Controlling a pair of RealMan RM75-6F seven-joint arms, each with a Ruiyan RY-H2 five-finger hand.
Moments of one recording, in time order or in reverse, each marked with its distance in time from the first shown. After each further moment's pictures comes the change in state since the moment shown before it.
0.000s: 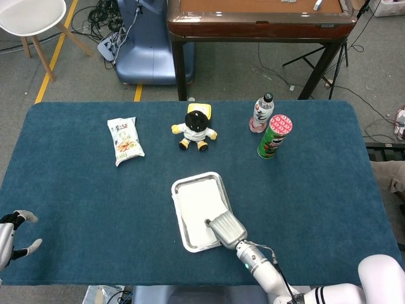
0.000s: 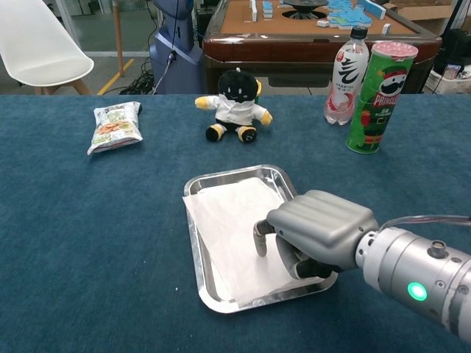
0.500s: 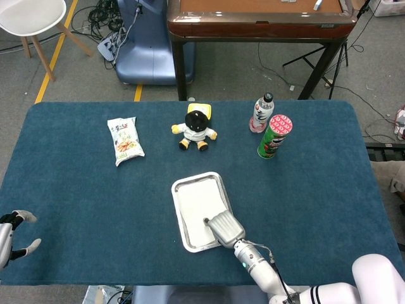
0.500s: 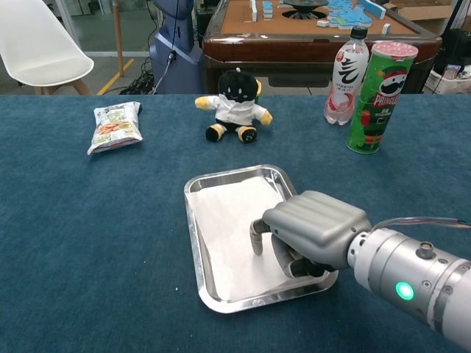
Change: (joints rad) left arm 0.004 0.005 0.000 -0.003 0.004 0.007 -0.005; right arm 0.011 -0.035 0.003 0.036 0.012 0.018 0.015
